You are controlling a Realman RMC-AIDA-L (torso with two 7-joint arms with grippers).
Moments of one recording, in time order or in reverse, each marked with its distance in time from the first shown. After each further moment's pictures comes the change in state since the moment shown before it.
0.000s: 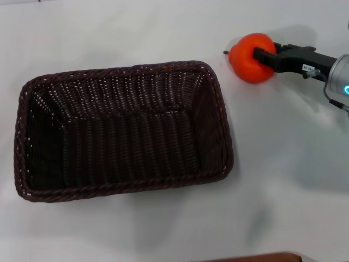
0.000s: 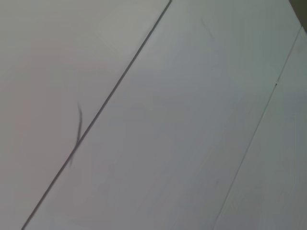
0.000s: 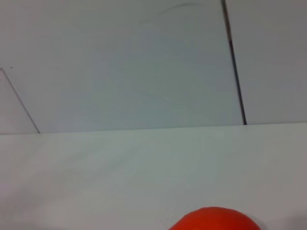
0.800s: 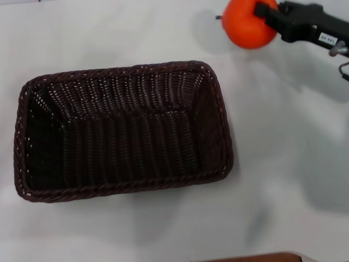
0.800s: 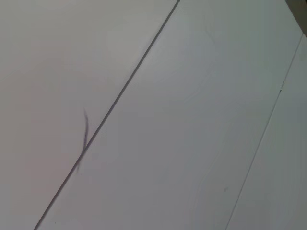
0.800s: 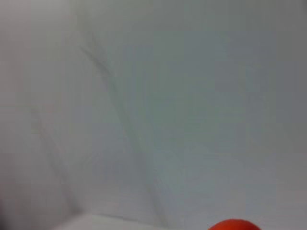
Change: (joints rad) left arm -0.036 0.004 -0.020 0.145 -0.007 0.012 0.147; right arm -0.127 0.001 0.009 0.278 0.150 0.398 -0.023
